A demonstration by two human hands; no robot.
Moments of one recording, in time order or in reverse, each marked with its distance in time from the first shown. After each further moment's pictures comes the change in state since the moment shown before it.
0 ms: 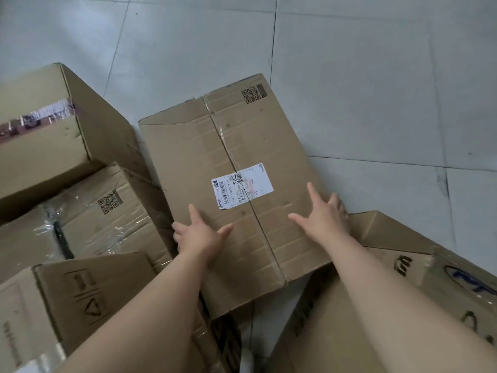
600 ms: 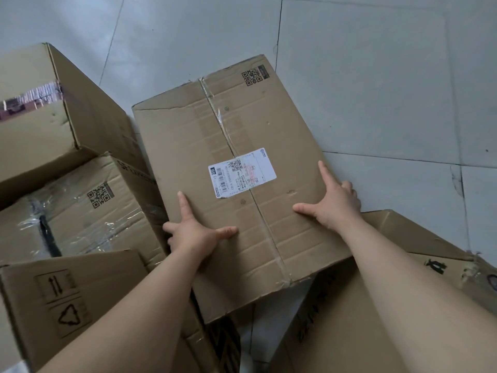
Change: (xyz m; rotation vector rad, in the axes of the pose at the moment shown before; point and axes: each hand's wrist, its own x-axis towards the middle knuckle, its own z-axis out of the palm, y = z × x) left_hand 0.012 -0.012 0.004 -0.216 0.034 -0.027; right_hand 0.028 0.004 -0.007 0.179 0.067 -0.028
